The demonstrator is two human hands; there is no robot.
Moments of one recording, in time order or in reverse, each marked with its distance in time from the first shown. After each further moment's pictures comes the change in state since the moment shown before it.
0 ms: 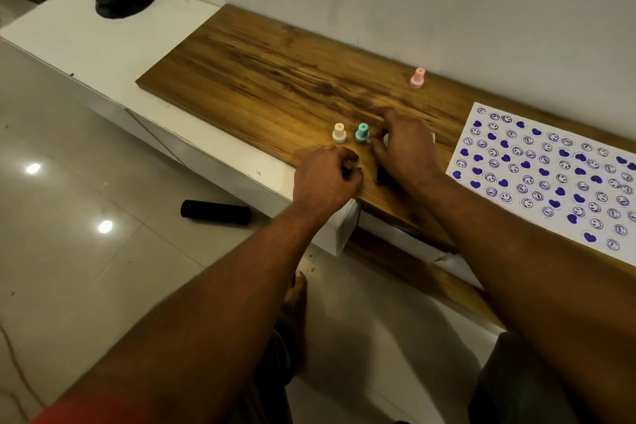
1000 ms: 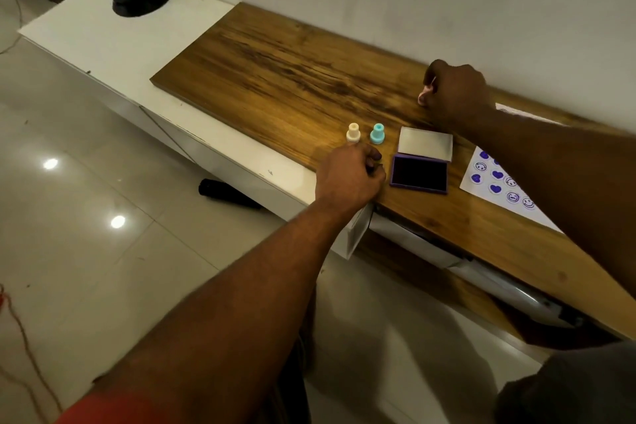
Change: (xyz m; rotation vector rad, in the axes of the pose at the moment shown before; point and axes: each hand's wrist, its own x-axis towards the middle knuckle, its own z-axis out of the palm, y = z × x) left_hand 0.010 0.005 0.014 -0.071 0.044 -0.021; right_hand 0.090 0.050 -0.035 -0.180 -0.094 0.071
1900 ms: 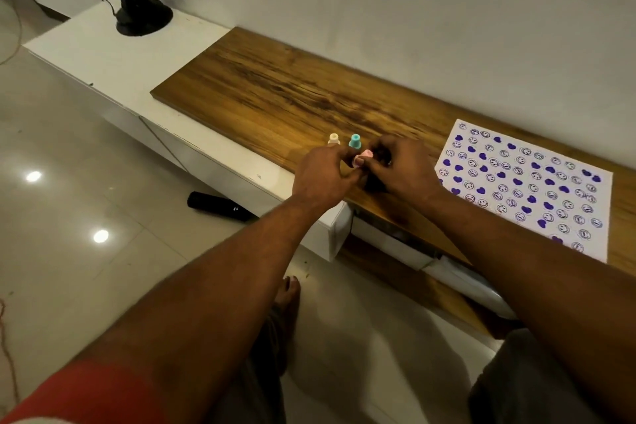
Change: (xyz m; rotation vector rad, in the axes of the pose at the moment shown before) left_hand -0.011 0.022 -0.036 0.002 0.044 0.109; right_hand -0.130 -0.037 0.007 0.478 0.007 -0.163
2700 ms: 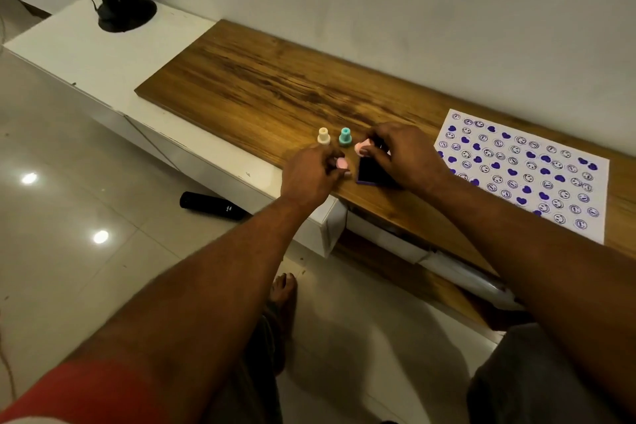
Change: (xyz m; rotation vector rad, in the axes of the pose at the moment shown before) left_hand 0.002 -0.023 0.019 0.020 -0.110 -0.114; right_hand 0.011 0.010 -0.020 -0.233 -0.086 -0.123
